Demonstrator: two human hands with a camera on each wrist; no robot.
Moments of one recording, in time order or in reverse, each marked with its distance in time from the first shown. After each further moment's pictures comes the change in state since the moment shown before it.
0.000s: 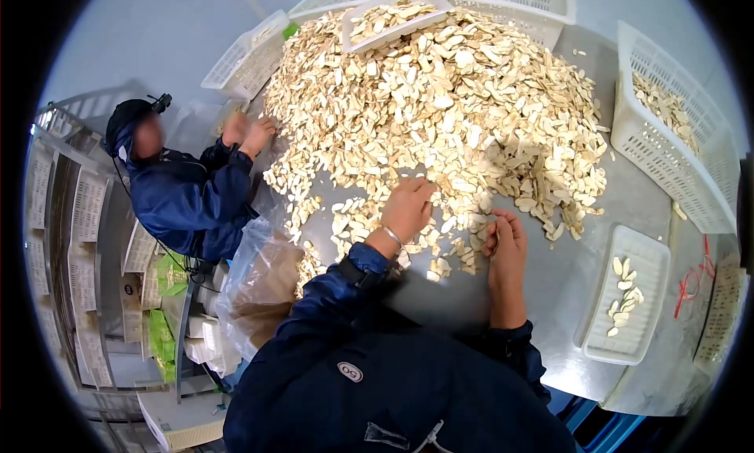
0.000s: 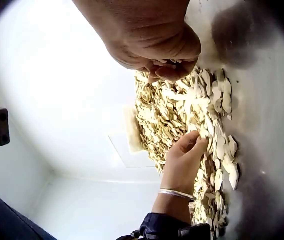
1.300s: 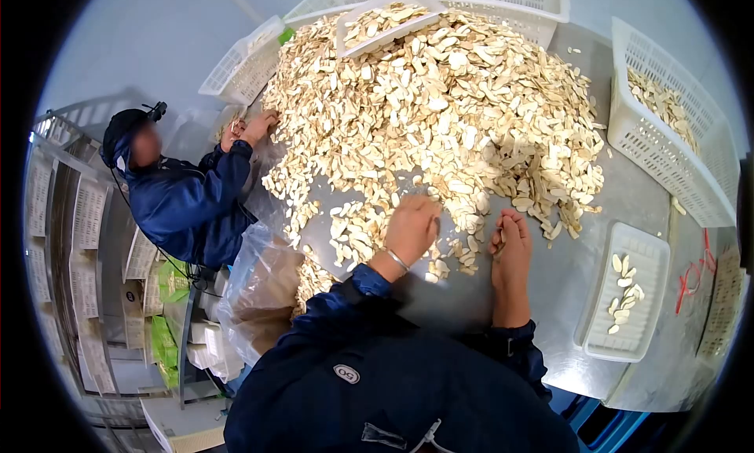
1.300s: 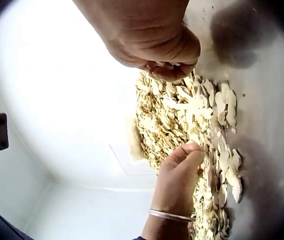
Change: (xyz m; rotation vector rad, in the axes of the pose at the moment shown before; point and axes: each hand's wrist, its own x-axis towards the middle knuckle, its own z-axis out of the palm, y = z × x) left_hand -0.016 0.036 -0.003 -0.007 0.030 0.026; right_hand 0.006 -0.001 -0.012 0.139 0.044 -0.012
